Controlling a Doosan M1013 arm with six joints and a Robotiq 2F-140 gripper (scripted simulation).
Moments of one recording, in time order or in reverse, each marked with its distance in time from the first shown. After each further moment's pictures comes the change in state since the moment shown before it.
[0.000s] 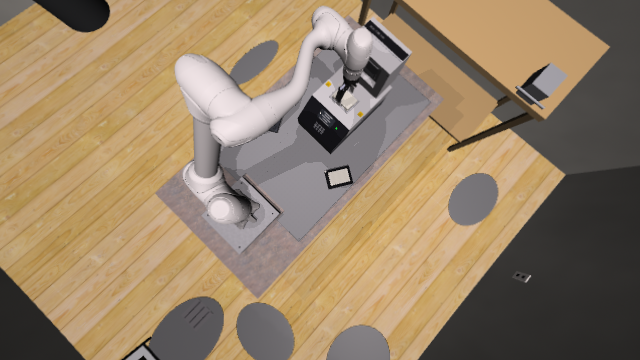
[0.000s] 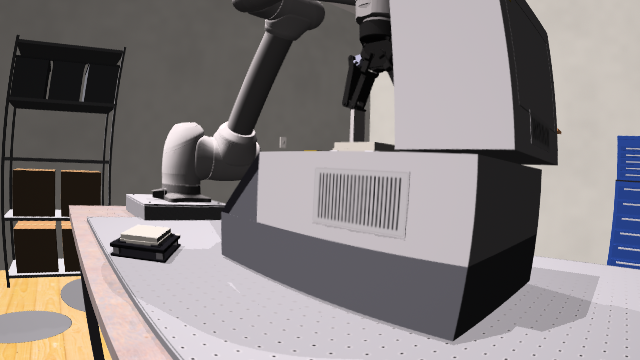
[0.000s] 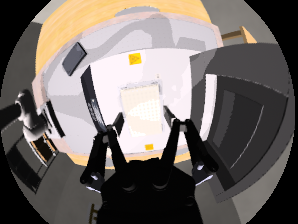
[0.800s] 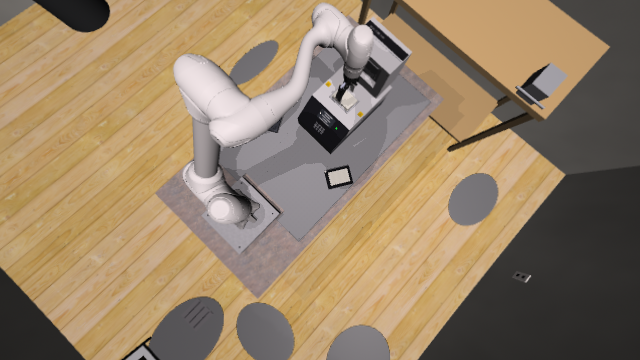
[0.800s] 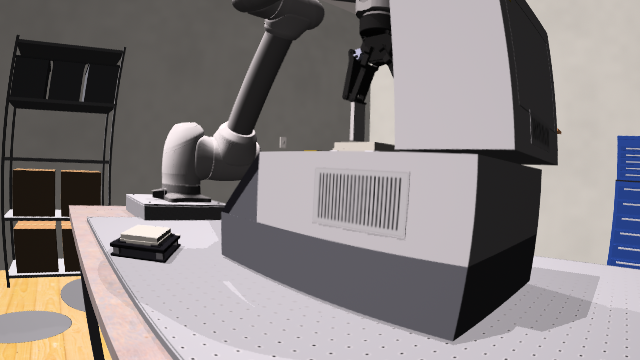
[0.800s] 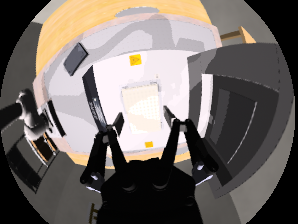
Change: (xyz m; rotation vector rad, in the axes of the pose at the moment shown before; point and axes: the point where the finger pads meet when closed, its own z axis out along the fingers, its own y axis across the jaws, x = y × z) arm 0.000 0.000 -0.013 0.000 0.000 0.000
